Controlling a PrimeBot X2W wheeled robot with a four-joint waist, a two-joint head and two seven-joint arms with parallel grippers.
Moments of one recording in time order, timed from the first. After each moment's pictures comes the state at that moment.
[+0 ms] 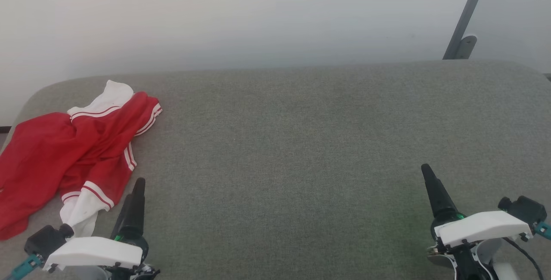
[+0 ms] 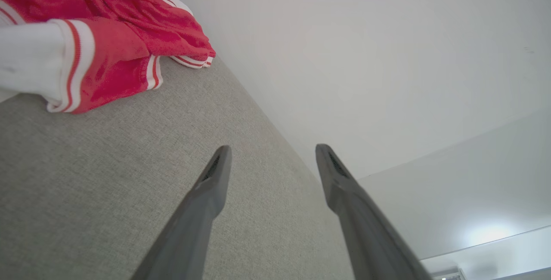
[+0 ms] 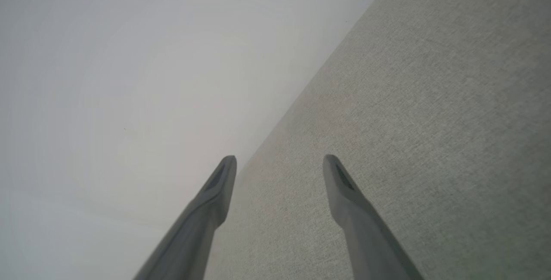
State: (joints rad) left arm -0.03 0.14 0.07 0.21 -1.15 -0.08 -0.03; right arm -0.11 -0.07 -0.02 0.32 1.10 0.13 -0.01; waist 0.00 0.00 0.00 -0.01
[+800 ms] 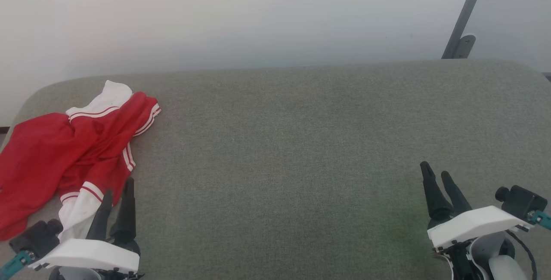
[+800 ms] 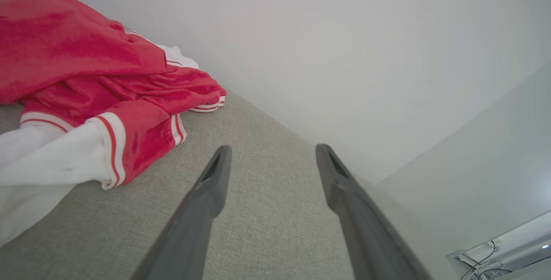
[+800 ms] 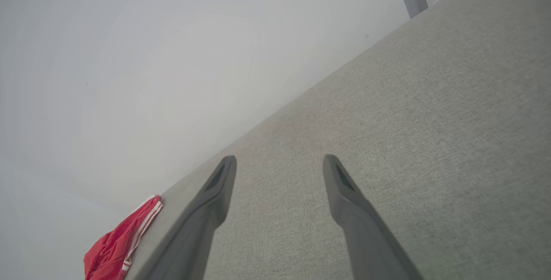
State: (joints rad) left arm -0.02 0.18 0.09 0.21 -0.86 -0.12 -0.11; right arm -0.12 -0.09 -0.02 0.31 0.79 0.13 -0.06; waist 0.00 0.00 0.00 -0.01
